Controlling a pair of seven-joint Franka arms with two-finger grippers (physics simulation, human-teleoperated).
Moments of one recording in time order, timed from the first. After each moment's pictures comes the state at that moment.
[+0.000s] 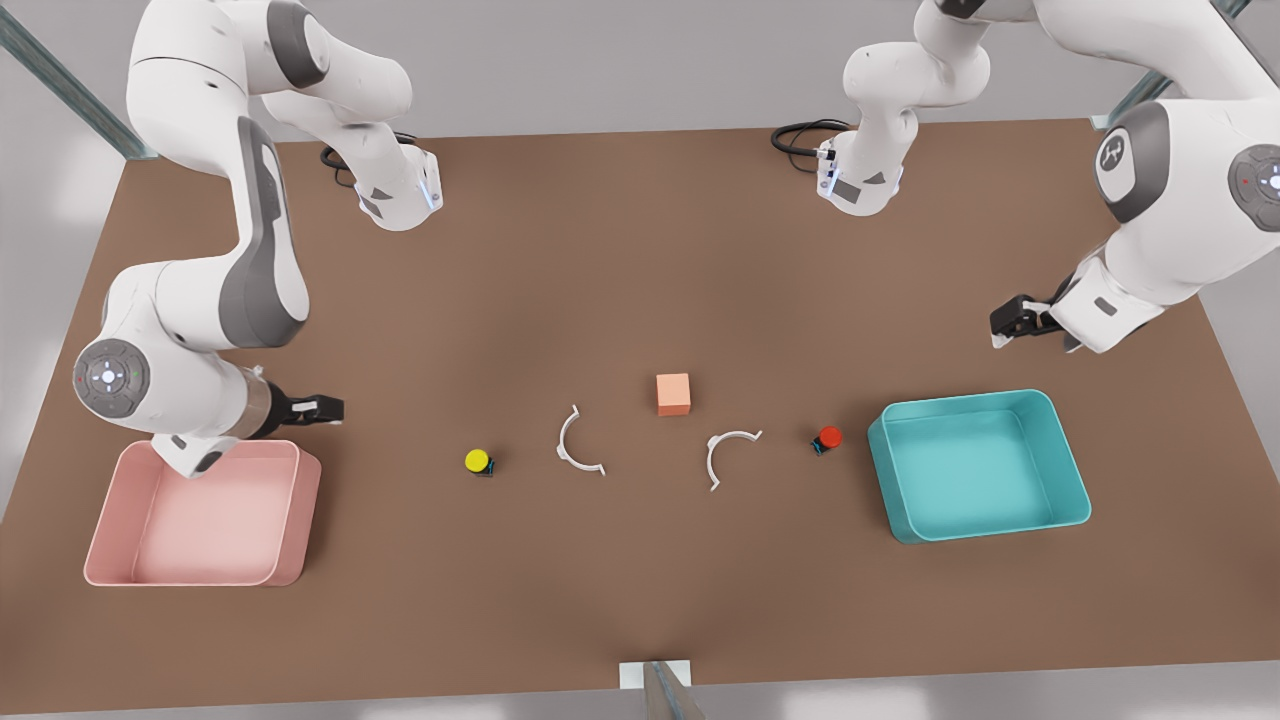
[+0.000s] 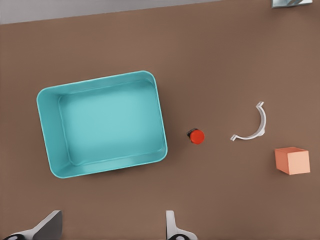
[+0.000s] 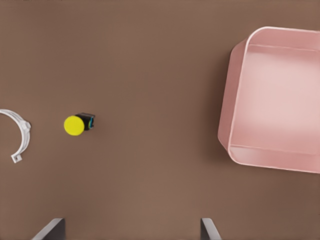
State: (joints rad) left arm -0.03 0.19 -0.03 -1.34 0.01 1.49 0.05; right arm 0.06 0.39 0.01 -1.34 0.03 1.55 0.00
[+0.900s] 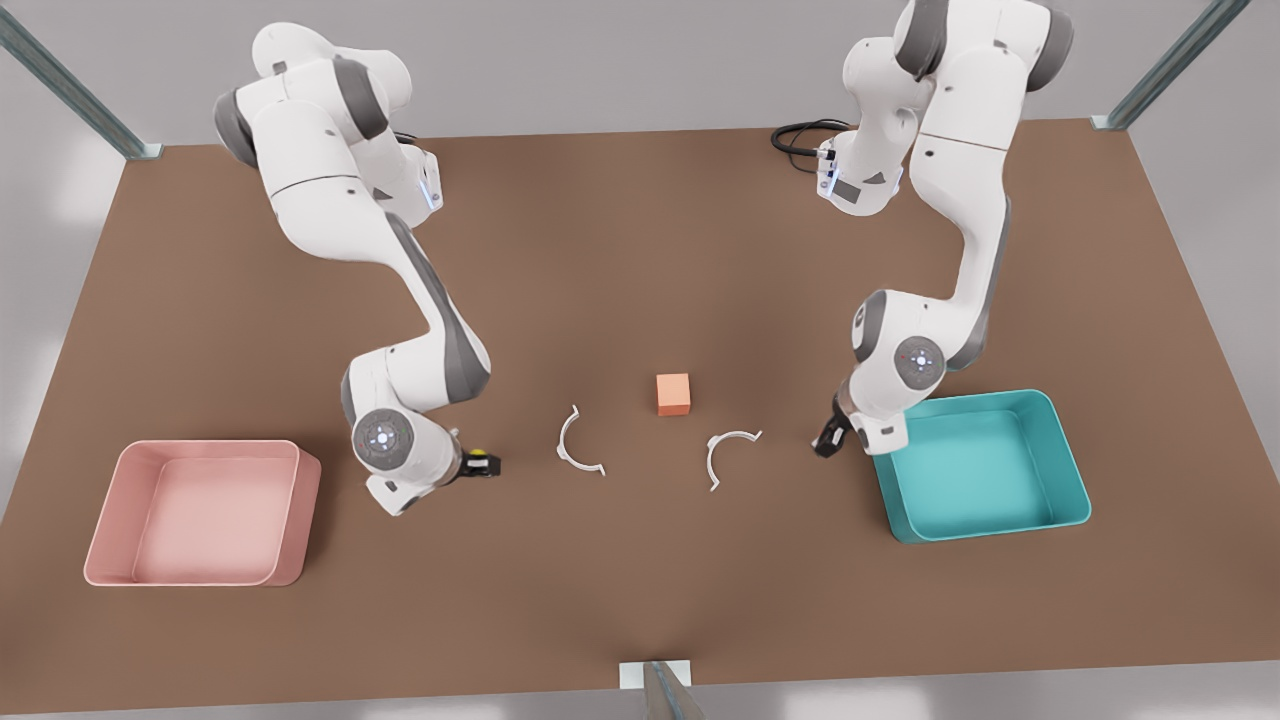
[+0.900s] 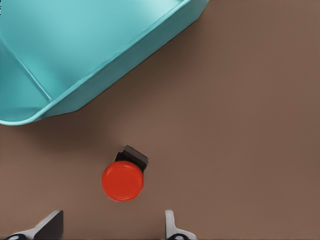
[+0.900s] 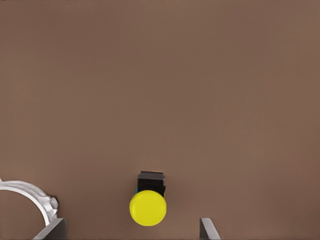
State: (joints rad) left arm -0.25 0.46 -0.03 -1.93 -0.12 2.37 -1.23; right arm 0.30 0.67 0.02 -1.39 0.03 1.96 0.37
